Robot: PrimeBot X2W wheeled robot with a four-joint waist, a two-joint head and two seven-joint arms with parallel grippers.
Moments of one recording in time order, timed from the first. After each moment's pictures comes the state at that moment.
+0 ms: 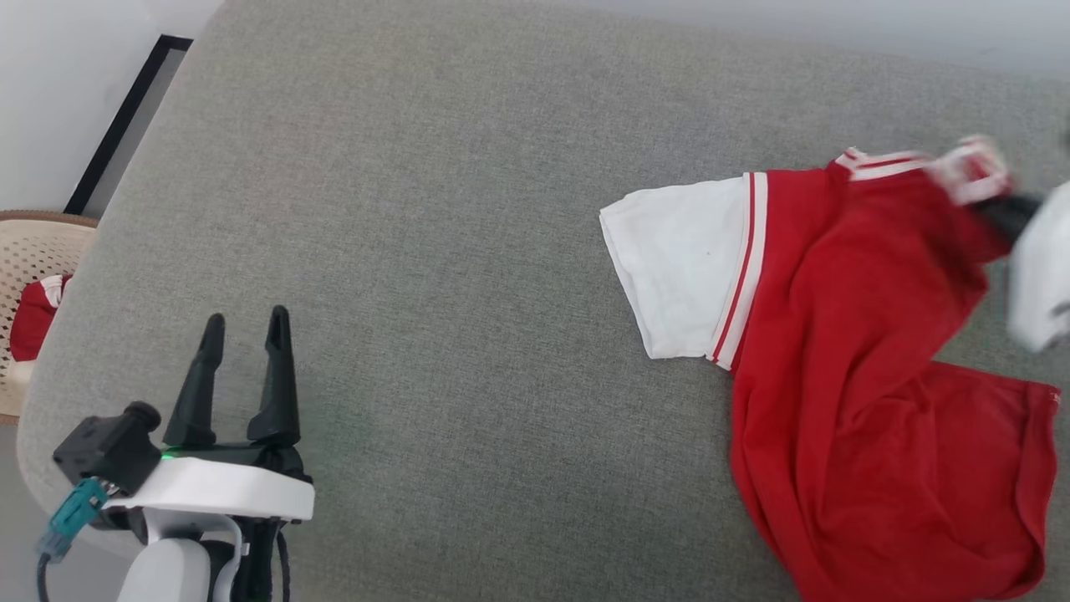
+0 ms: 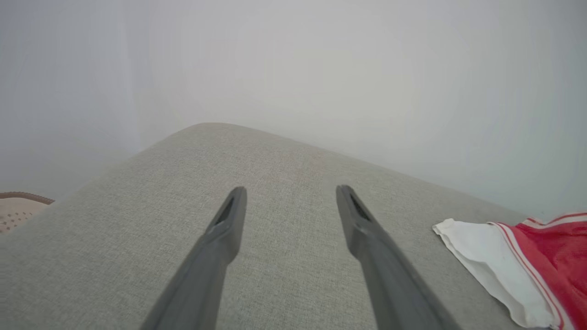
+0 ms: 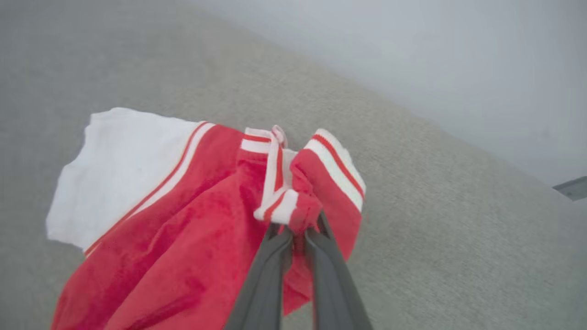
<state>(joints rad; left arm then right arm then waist) -0.15 0.16 -0.03 0.16 -0.48 -0.13 -0.26 -0.61 -0.67 0.22 0.18 0.65 0.13 0.70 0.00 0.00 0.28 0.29</state>
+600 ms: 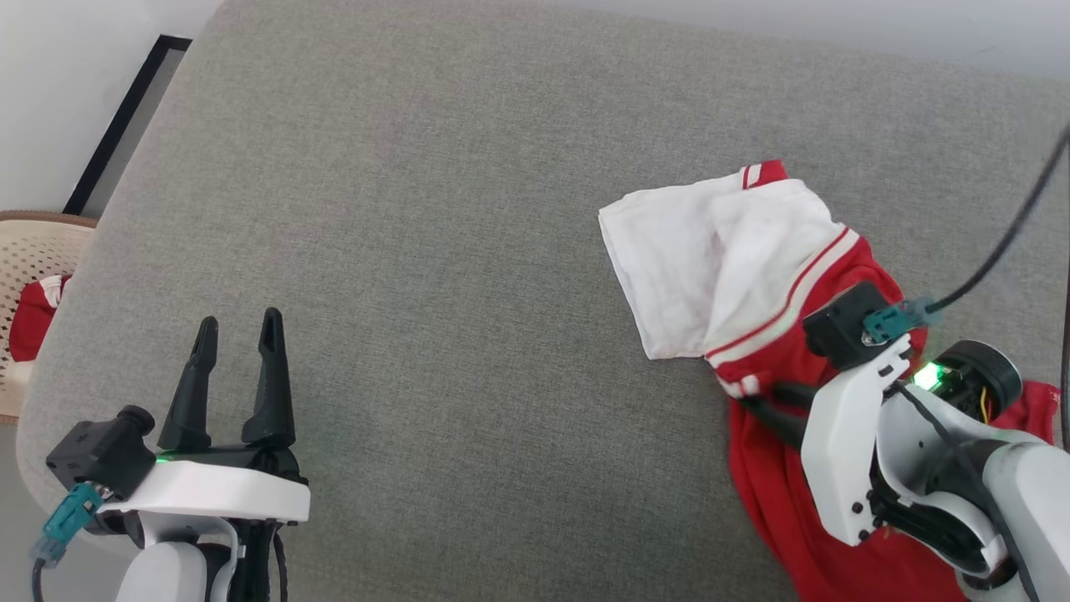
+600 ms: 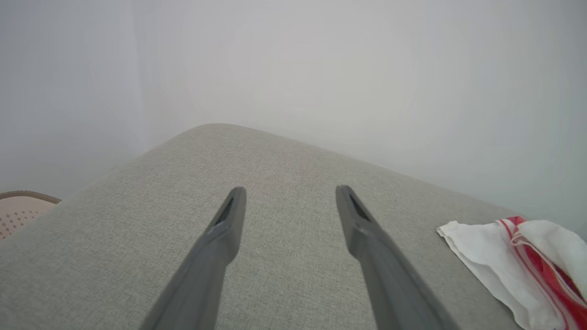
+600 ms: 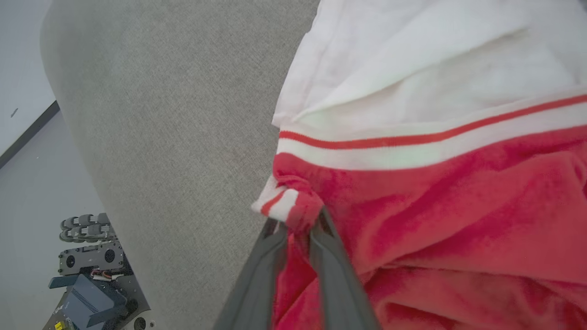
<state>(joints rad) -0.14 0.16 -0.01 0.15 -0.48 -0.13 -0.26 -0.31 -0.47 0.39 -0.17 0.60 0.13 0.85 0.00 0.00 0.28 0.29</state>
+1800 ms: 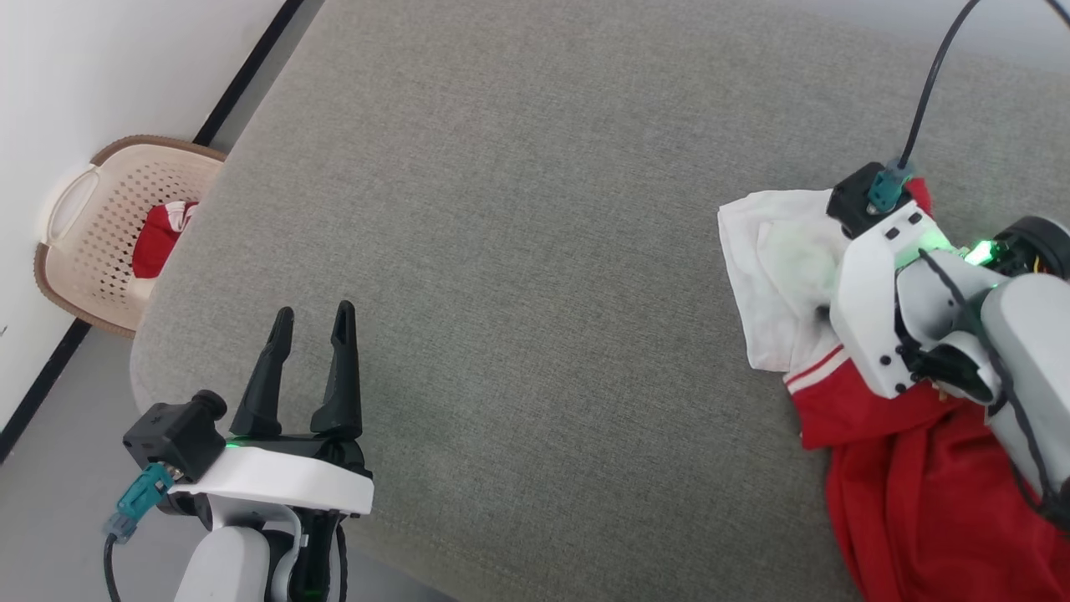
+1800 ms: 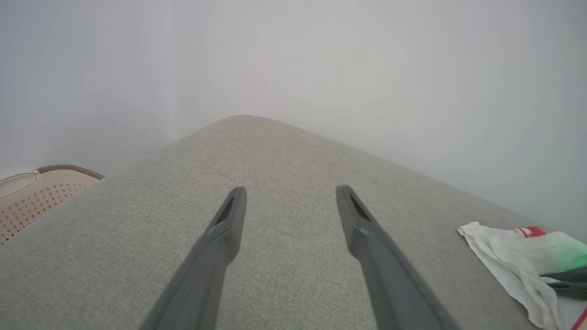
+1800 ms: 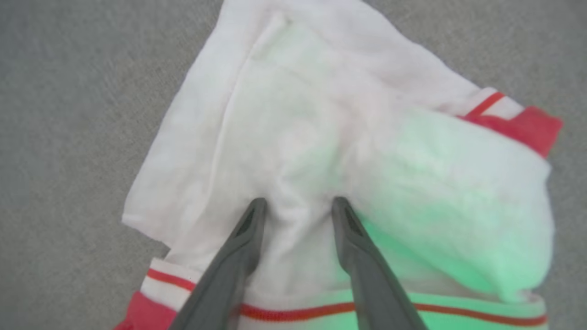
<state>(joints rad) -0.18 0.10 -0.10 0.18 -0.48 -0.13 -0.26 -0.73 -0.54 0.60 0.31 0.58 0.13 0.91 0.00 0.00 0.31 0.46</state>
